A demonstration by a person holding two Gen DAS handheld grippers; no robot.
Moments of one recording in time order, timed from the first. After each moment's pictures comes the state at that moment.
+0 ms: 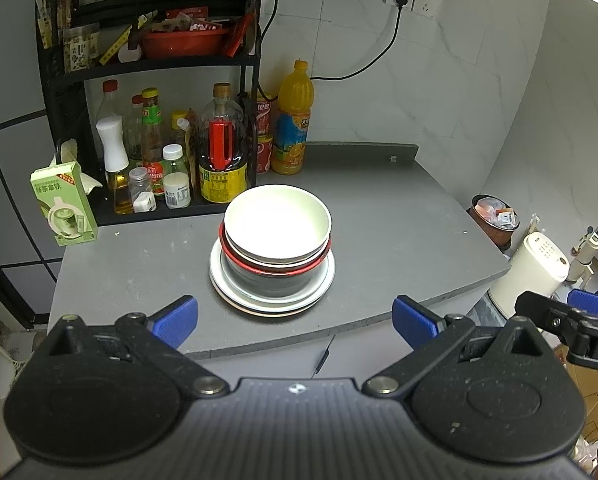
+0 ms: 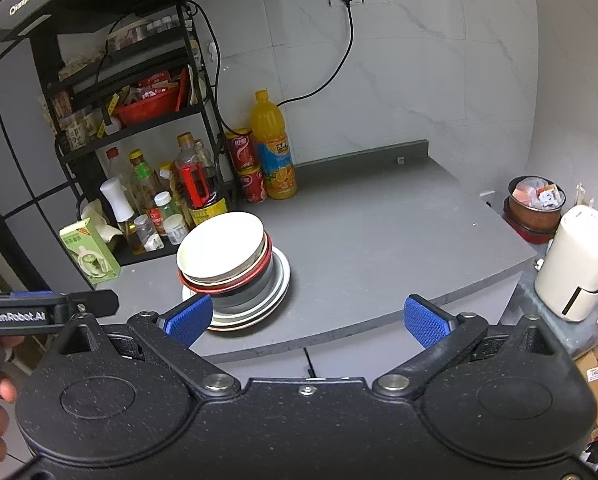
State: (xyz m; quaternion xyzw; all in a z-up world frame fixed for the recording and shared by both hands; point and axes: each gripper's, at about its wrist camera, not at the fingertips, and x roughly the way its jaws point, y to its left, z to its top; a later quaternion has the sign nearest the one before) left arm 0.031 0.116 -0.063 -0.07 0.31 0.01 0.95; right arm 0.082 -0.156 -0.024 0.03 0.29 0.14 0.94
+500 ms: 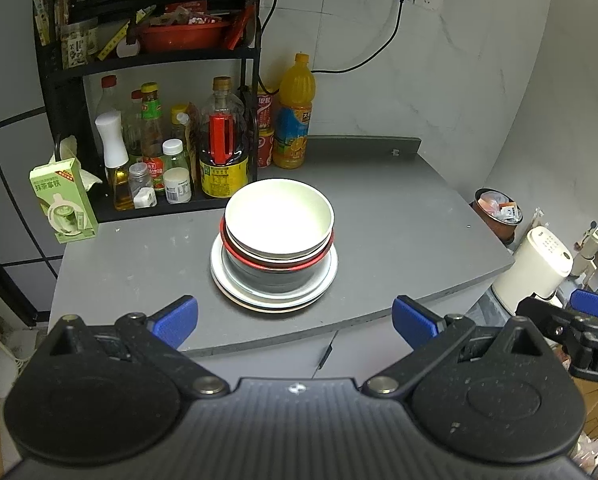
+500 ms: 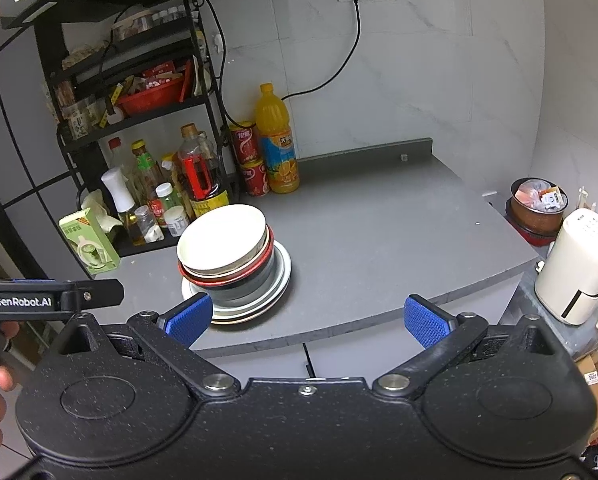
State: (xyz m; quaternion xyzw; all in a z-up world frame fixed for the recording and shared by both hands) left arm 0.037 0.115 -0.066 -0.07 0.32 0.01 0.94; right arm 0.086 -0.152 -0.031 0.02 0.30 0.15 0.94
